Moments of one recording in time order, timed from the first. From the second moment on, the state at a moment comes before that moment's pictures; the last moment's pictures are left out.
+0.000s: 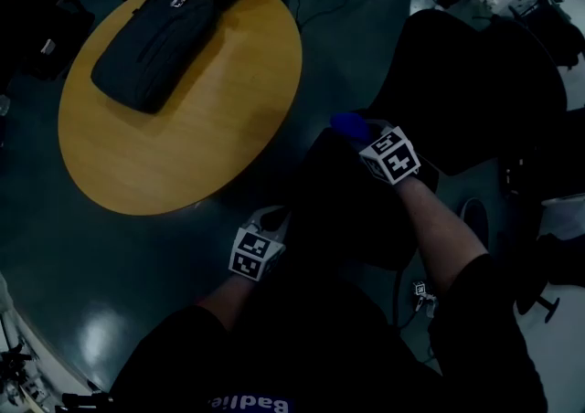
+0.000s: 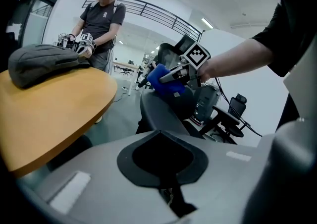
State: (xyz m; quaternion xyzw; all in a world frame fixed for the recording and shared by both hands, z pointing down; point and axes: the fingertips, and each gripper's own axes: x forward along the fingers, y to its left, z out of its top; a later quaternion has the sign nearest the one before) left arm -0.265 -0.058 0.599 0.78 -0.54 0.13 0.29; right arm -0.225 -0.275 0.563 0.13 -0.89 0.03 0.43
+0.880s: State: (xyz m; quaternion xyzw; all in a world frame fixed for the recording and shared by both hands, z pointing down) left arm -0.270 -0.061 0.599 0.78 -0.54 0.12 0.29; right arm -0.230 -0.252 0.589 0.14 -0.89 0.08 0.42
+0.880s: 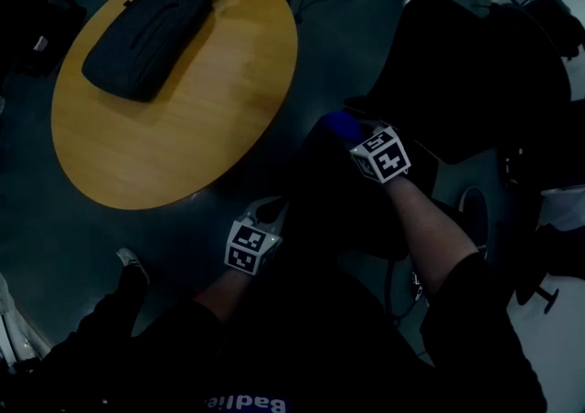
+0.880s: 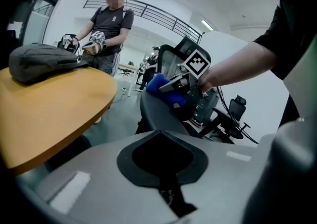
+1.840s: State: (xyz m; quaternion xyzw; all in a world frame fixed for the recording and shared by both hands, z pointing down) left arm -0.270 -0.059 0.598 0.79 -0.53 0.12 0.29; right arm -0.228 -0.204 0.592 0.12 -0.89 0.09 0.43
